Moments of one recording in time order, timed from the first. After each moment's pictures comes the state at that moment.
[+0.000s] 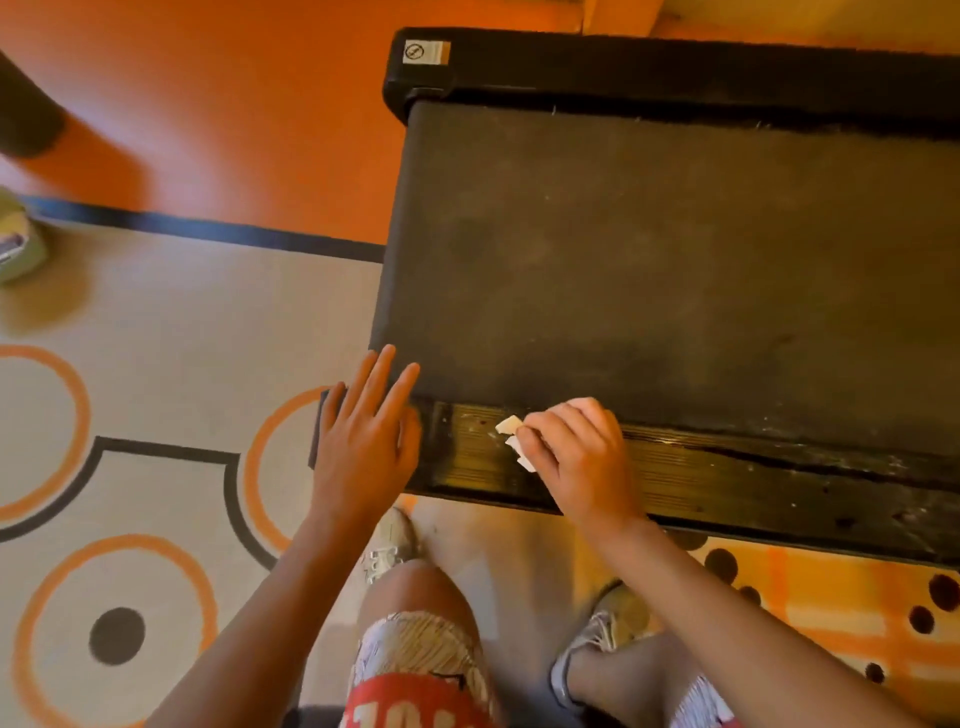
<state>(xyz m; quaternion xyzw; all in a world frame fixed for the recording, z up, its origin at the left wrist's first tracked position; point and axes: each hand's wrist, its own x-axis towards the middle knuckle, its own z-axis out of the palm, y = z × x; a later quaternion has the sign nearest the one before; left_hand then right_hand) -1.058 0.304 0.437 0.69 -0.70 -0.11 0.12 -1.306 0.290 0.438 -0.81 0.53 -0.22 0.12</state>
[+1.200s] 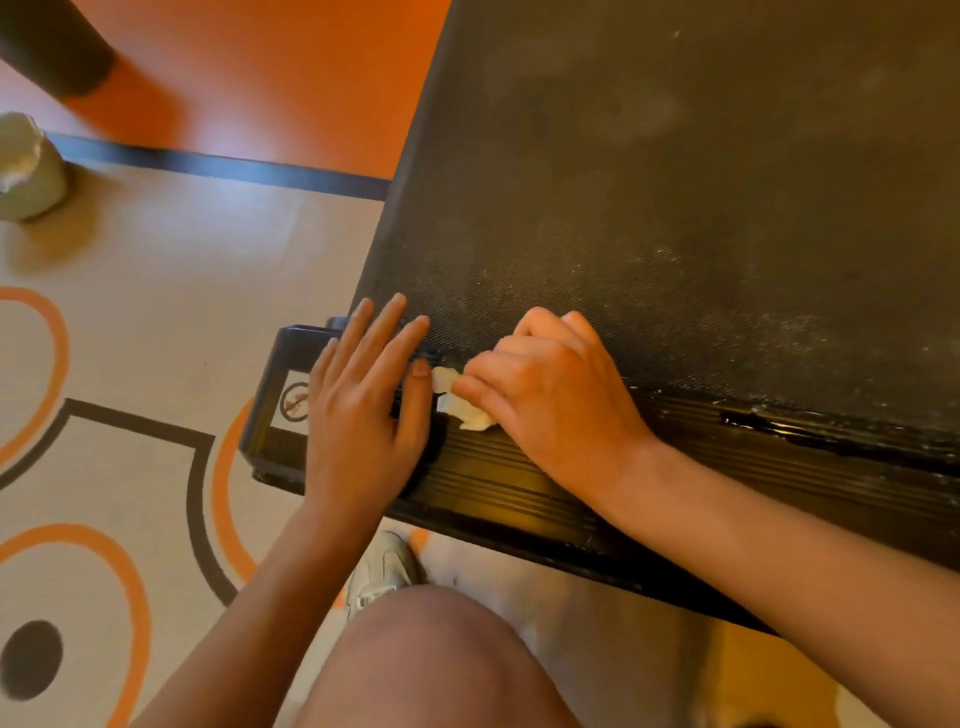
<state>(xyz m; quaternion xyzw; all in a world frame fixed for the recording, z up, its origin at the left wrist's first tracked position) -1.067 0.310 0.217 0.71 -0.63 -0.08 0.28 -1.243 0.240 0.236 -0.90 0.38 -0.17 0.14</state>
